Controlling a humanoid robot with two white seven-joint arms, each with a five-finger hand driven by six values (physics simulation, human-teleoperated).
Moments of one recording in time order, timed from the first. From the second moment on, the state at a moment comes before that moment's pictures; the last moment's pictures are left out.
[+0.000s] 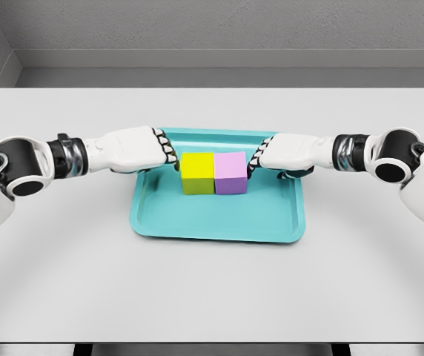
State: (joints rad) left arm -0.67 0.61 -0.68 -1.48 -0.81 -0.61 -0.42; right arm -0.73 -0.55 0.71 -1.32 0.61 -0.61 0.61
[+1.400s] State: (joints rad) left arm -0.67 0.91 -0.55 -1.50 -0.64 -0.61 -0.42; right arm -0.72 -0.75 0.59 -1.38 0.47 -0.61 0.61
